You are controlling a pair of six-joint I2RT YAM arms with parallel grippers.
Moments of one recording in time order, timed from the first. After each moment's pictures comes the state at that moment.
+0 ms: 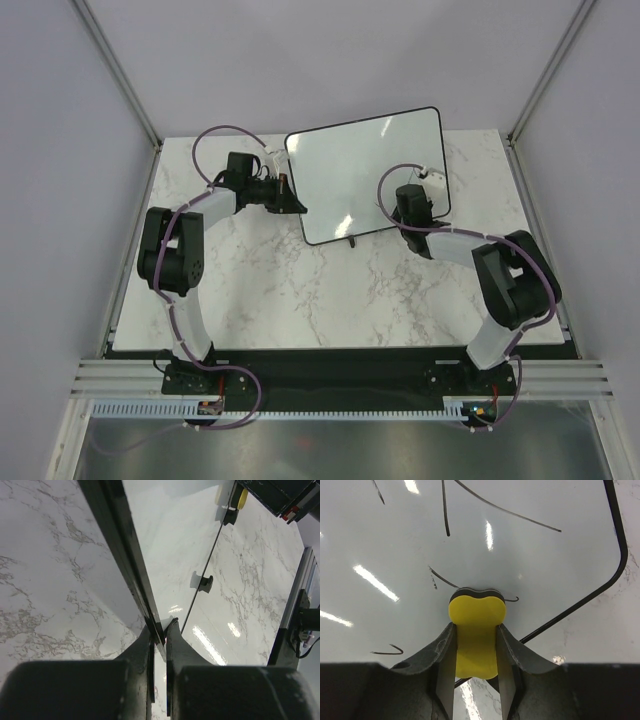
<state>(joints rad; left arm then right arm) -0.19 1.97 1.31 -0.12 0.86 -0.07 0.39 1.71 0.86 0.29 0.50 0.58</state>
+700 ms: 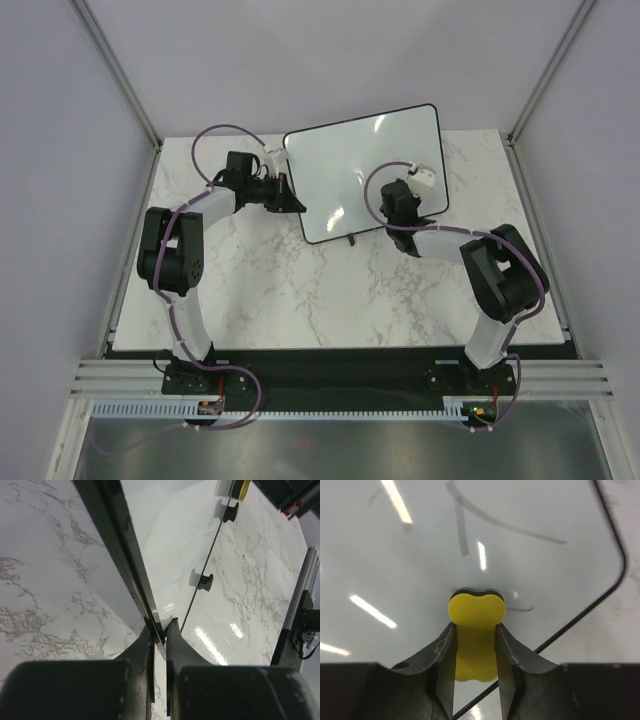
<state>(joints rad) -0.19 1.97 1.32 -0.13 0.86 -0.06 0.51 1.80 0.95 0.36 0.64 0.61</state>
